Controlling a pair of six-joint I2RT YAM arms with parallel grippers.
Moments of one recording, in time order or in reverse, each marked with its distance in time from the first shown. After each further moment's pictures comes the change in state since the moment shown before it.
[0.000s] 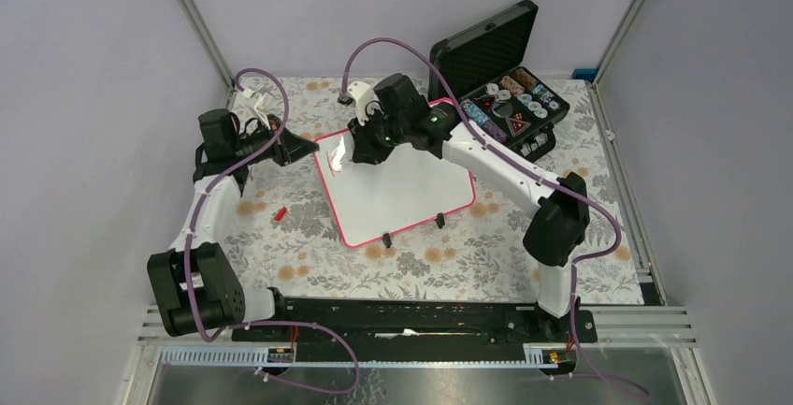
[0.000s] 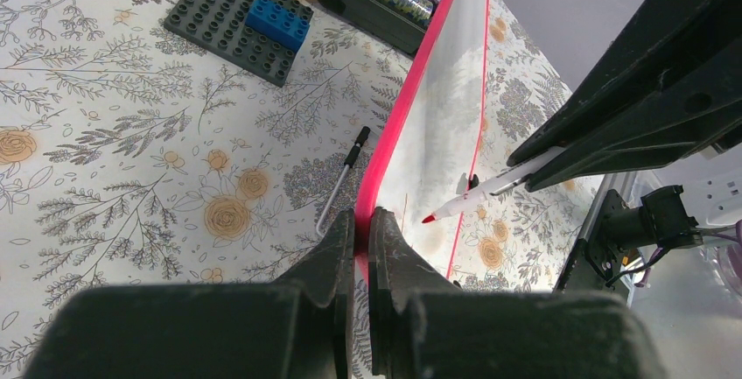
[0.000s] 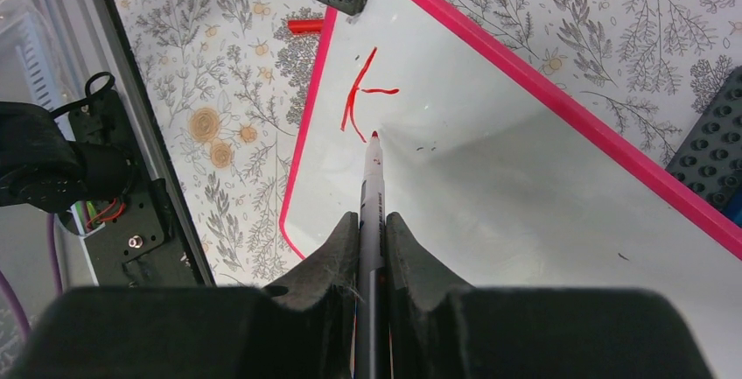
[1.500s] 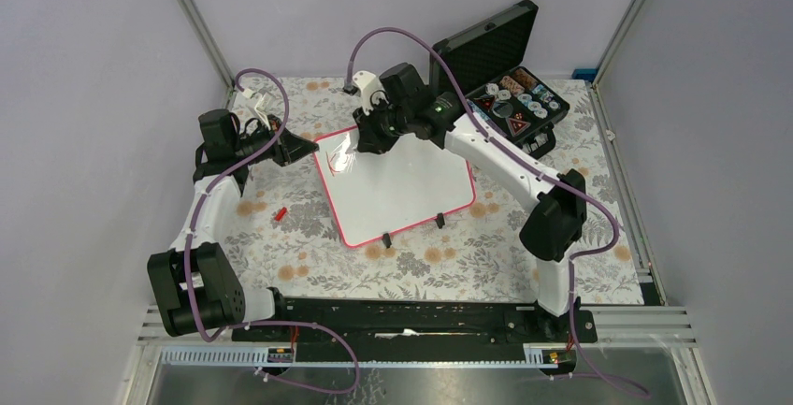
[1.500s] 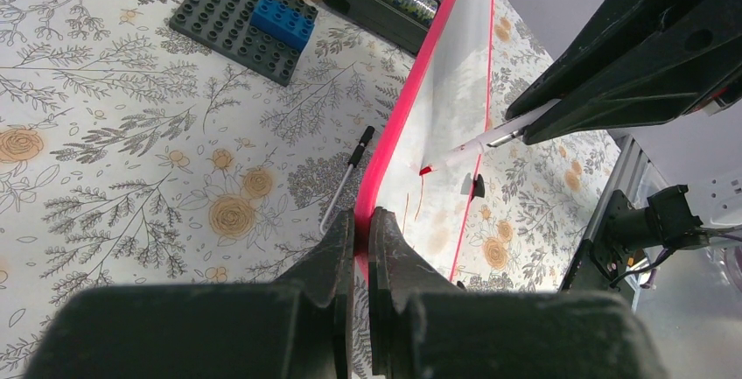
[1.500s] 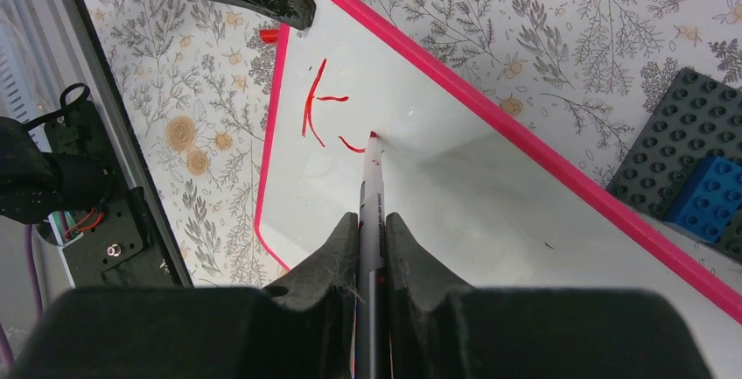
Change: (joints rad) left arm 0.000 0.000 -0.002 0.000 -0.006 0.007; right arm -0.042 0.029 0.068 -0.047 0.016 -0.029
